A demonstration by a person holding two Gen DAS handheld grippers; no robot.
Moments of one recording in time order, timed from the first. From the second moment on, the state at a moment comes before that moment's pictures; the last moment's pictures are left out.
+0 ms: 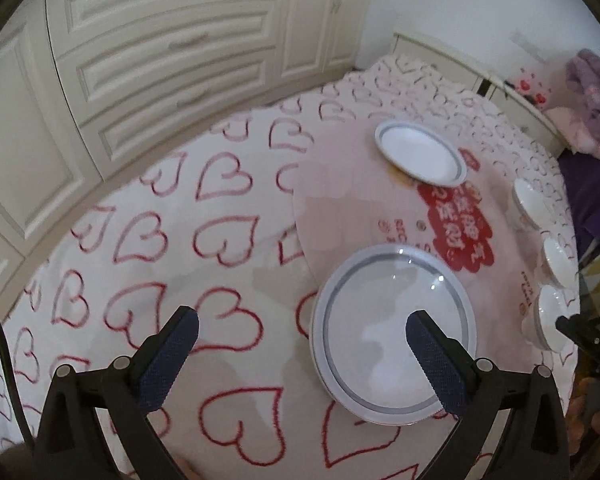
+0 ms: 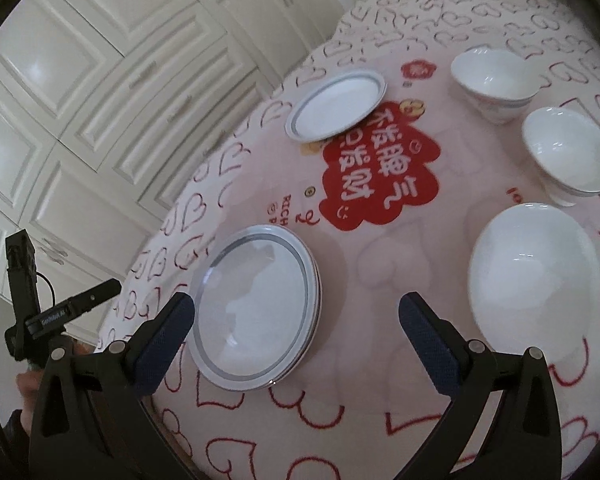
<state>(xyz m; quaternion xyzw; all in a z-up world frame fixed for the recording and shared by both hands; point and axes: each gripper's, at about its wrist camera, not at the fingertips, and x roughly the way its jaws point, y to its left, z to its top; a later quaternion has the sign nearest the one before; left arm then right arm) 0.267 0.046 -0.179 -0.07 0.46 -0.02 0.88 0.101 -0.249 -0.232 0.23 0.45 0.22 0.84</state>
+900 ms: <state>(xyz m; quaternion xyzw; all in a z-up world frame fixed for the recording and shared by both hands) 0.302 0.048 -0.147 -0.08 0.42 -0.08 0.90 0.157 -0.254 -0.209 0.26 0.41 0.21 0.85</state>
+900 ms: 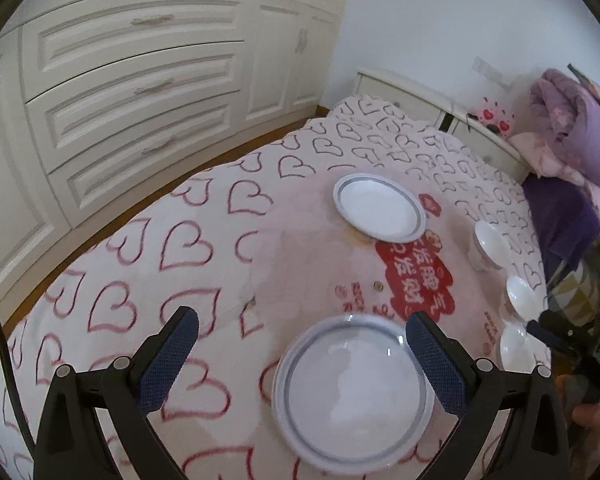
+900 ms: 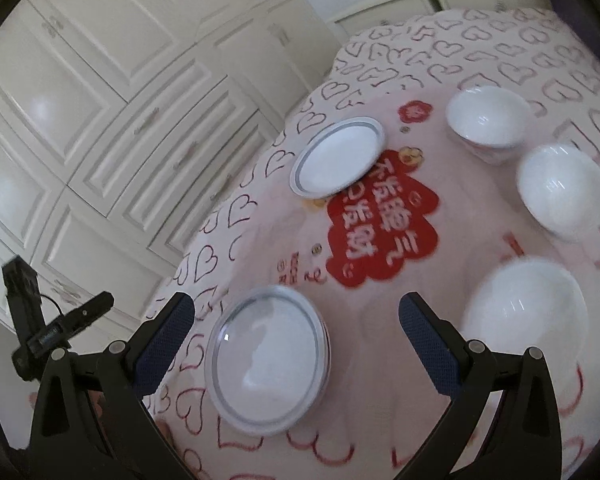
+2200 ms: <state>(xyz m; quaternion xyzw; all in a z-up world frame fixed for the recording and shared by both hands) 0.789 -0.055 -0.391 -0.26 0.57 -0.16 0.76 0.484 -0.236 -0.332 0.17 0.54 0.15 0.81</state>
